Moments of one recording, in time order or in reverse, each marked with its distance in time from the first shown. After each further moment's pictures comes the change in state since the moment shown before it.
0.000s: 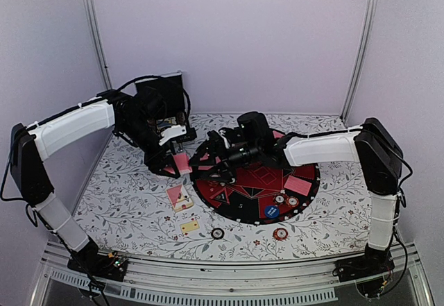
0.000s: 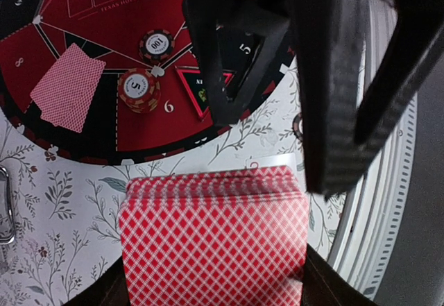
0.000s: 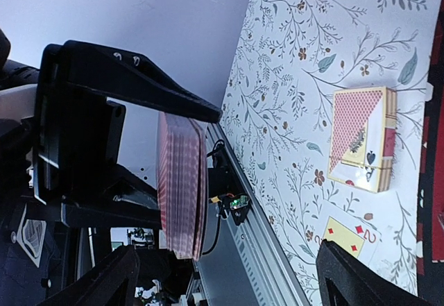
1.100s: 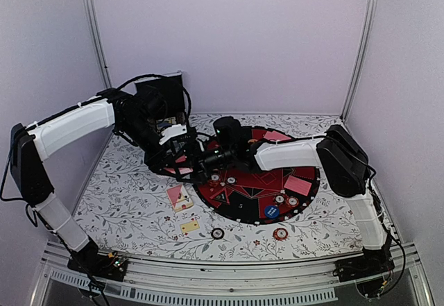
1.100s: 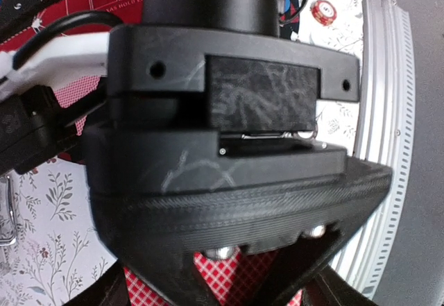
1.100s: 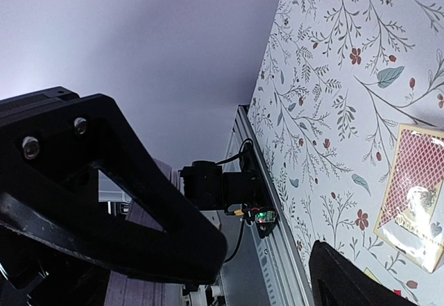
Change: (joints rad) left arm -0.008 0.000 0.018 -0.014 -0.002 0.000; right arm 0.066 0.315 0.324 0.118 -0.107 0.134
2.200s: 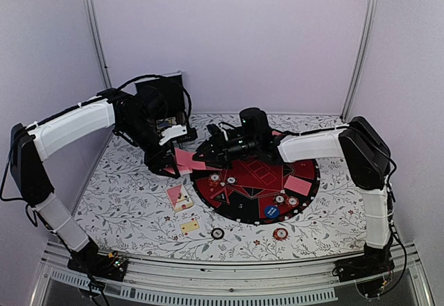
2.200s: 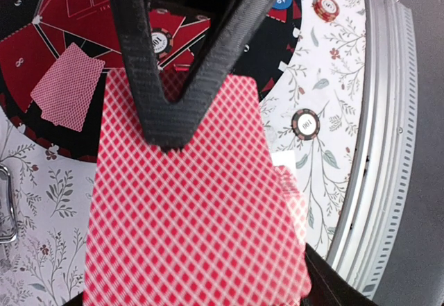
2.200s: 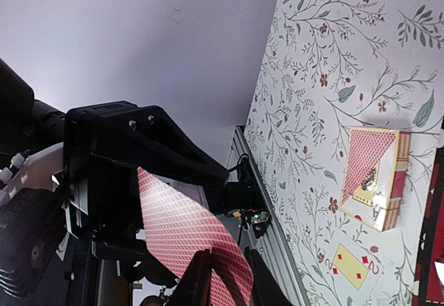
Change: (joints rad) left arm -0.004 0.000 0.000 -0.005 -0.014 0.000; right arm -0.115 -0.167 -0.212 0.063 -0.011 -0.010
